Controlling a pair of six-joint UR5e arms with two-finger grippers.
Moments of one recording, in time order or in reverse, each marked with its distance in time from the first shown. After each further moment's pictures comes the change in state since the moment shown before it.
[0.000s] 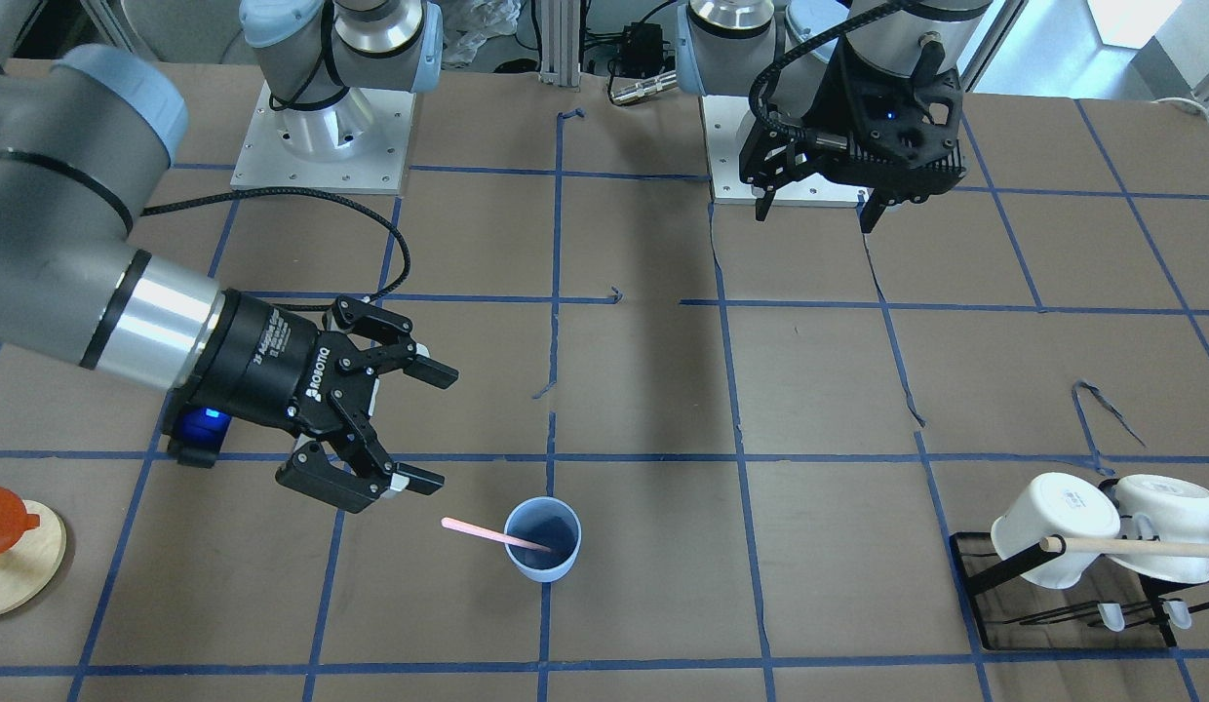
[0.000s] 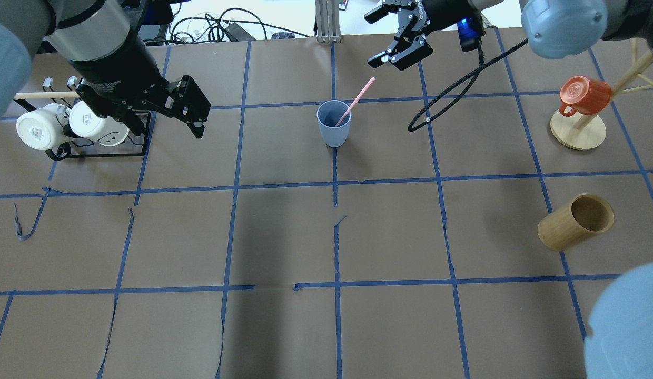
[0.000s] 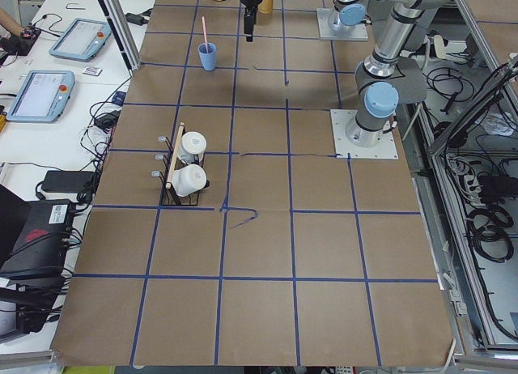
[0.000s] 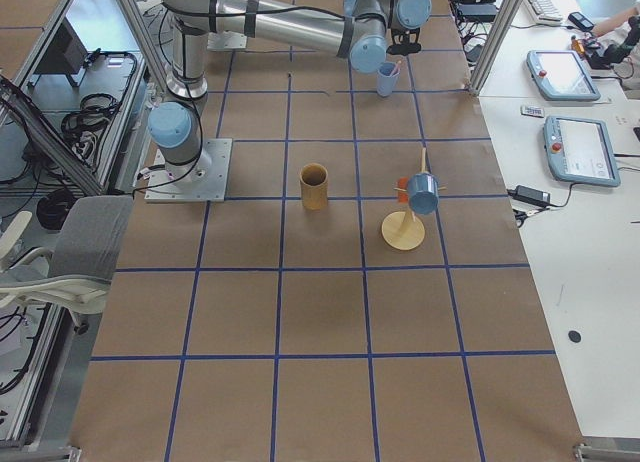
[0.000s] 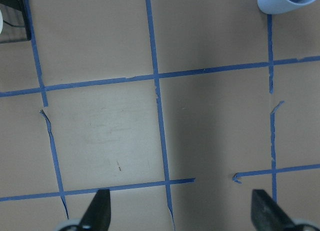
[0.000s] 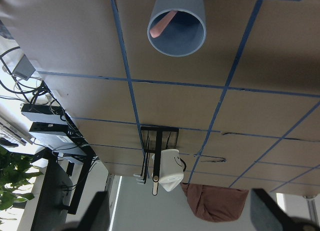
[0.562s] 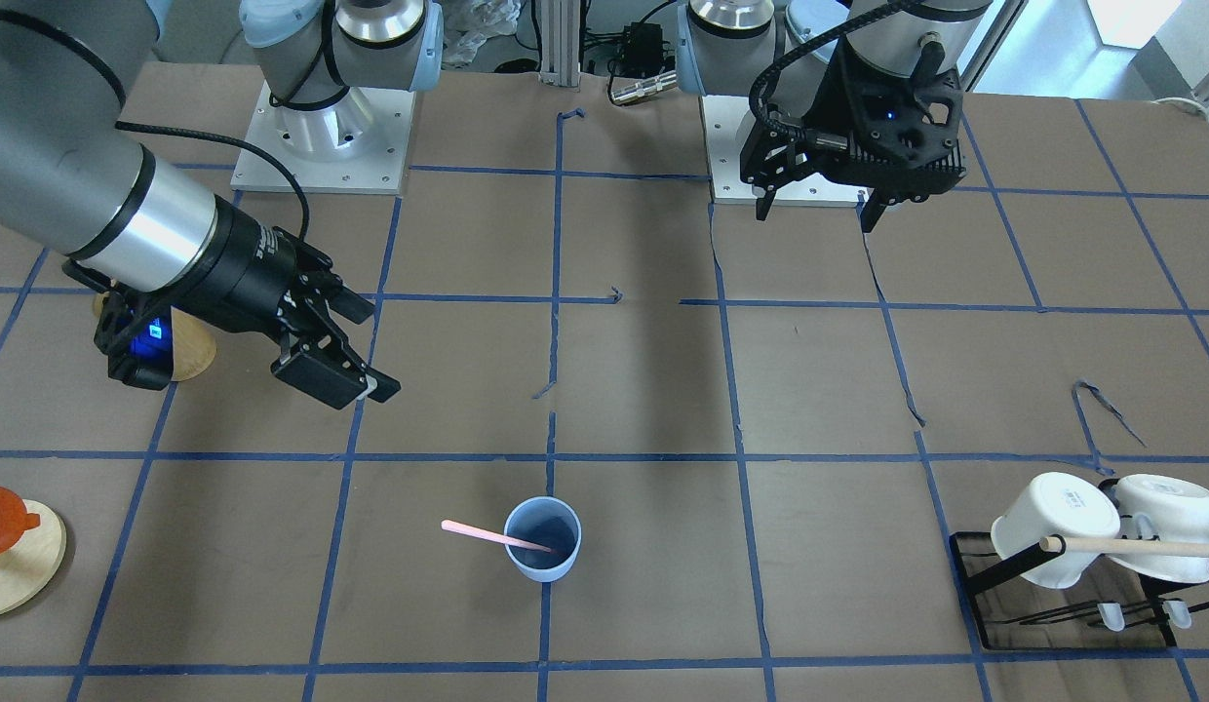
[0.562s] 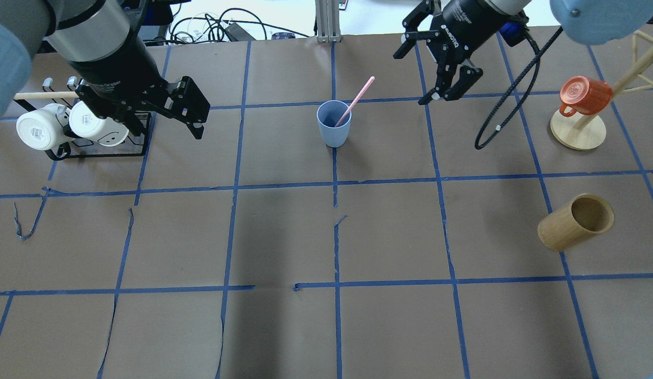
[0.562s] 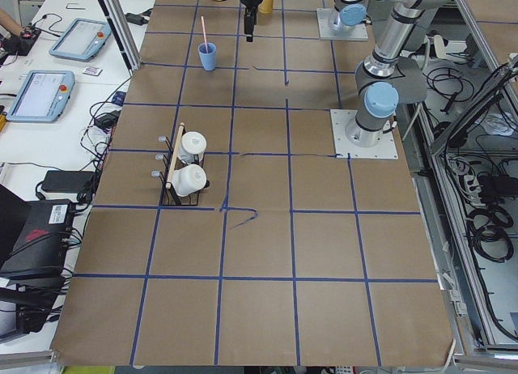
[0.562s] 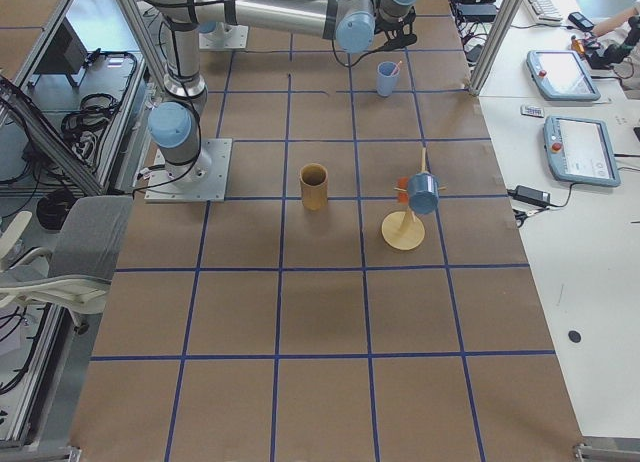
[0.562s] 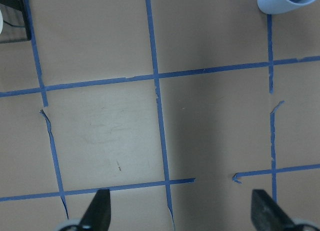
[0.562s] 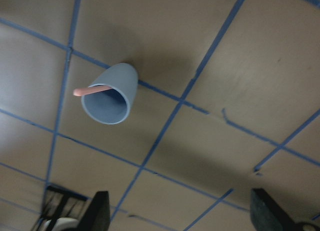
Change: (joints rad) left arm 0.000 0.001 0.000 -0.003 0.004 0.000; right arm 0.022 -0.117 -0.001 0.289 -0.418 -0.476
